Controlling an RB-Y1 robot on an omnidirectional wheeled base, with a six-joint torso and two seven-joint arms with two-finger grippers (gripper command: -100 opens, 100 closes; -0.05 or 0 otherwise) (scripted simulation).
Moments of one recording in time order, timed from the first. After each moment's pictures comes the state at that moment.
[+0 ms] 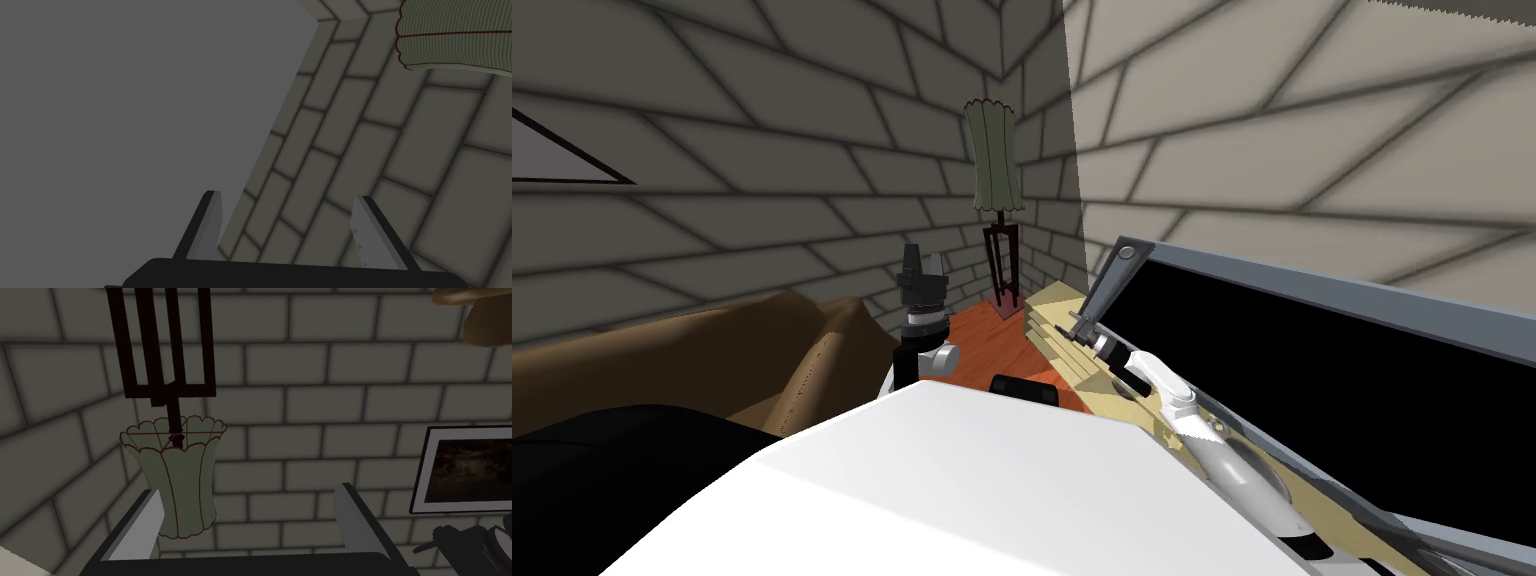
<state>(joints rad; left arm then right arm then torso) 0.46 -0.03 -0.03 -2.37 -0.02 -0.56 -0.14 0.10 -0.70 0.27 -1.70 0.88 -0.60 0.16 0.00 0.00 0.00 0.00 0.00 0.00</state>
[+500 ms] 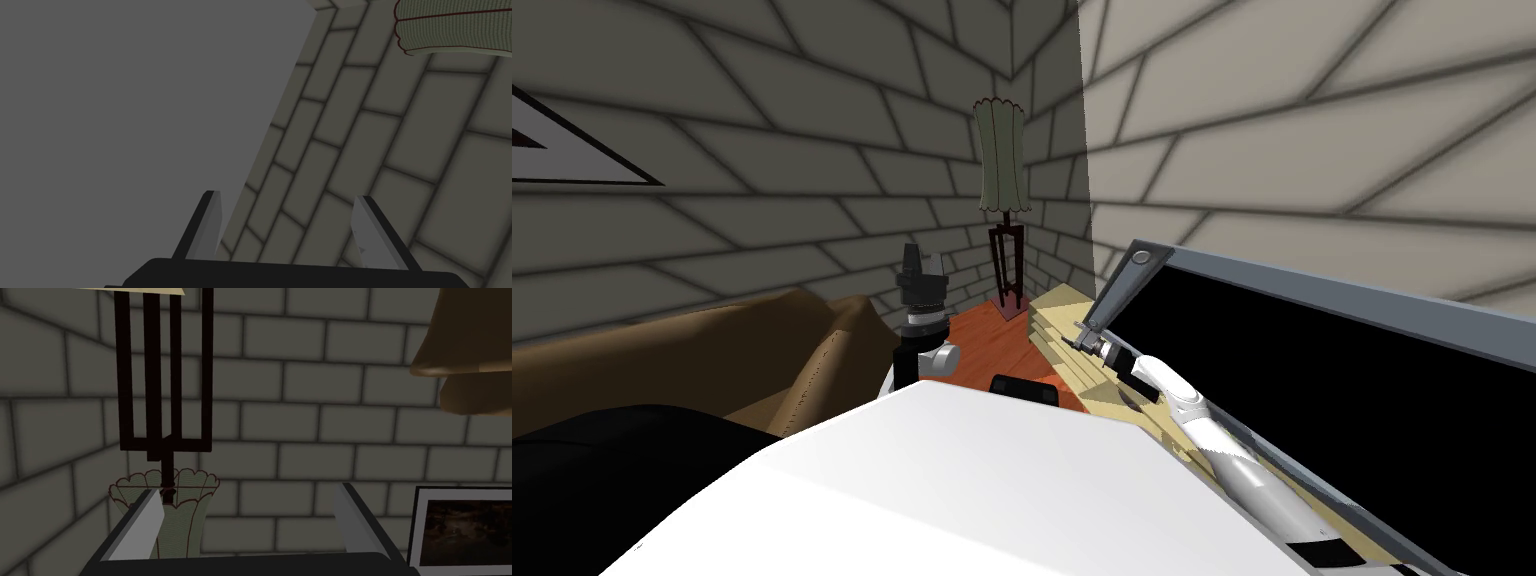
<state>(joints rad) 0.46 -0.03 -0.03 -2.37 -0.02 -0.56 -0.14 0.09 -0.77 0.31 -1.58 0.96 -0.62 0.16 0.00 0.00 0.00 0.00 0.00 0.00</state>
